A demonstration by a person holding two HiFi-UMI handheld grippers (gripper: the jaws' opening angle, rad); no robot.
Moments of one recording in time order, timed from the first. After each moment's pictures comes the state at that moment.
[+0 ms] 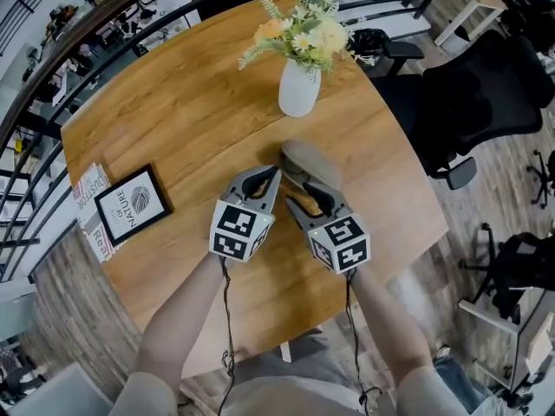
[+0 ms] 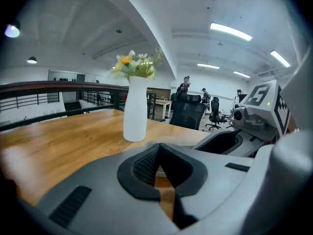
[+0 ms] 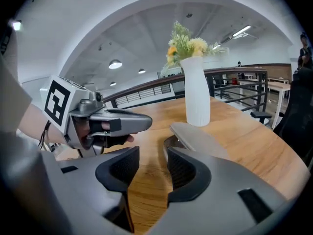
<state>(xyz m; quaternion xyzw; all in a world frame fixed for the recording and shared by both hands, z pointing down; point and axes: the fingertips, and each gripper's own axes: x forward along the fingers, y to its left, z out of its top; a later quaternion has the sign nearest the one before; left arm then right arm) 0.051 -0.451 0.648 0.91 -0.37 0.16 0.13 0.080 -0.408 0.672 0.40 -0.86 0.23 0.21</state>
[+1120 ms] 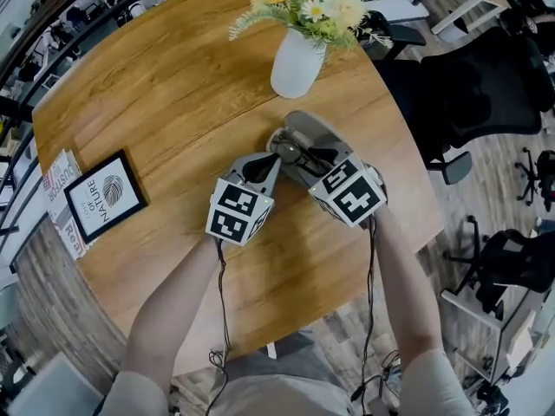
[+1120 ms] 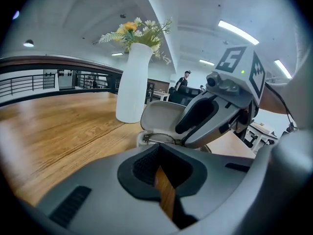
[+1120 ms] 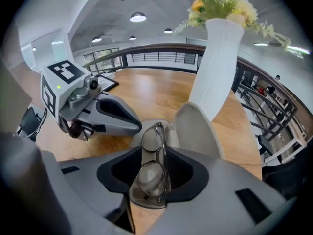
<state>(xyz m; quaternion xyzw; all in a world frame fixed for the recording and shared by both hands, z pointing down) 0.077 -0.465 0.720 0.90 -0.34 0.19 0.19 0.115 -0.462 0.717 0.27 -0.83 0.16 0.46</state>
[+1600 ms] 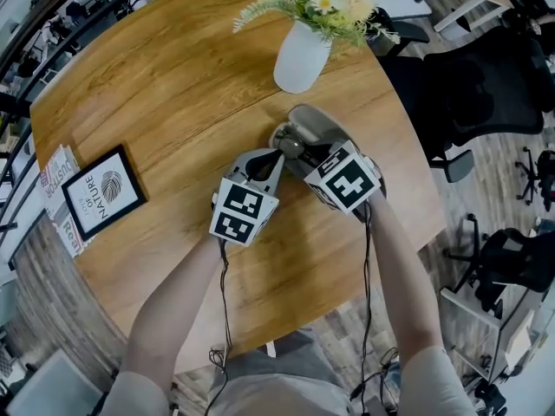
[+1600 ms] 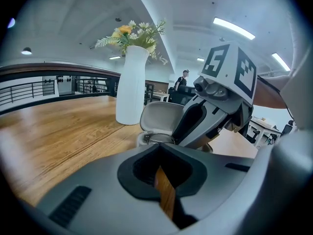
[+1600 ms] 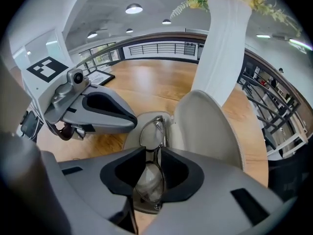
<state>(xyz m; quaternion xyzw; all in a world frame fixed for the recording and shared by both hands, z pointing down) 0.080 -0.461 0.719 0.91 -0.33 0.20 0.16 0.112 -0.462 0.742 0.26 -0.81 0.19 0.49</state>
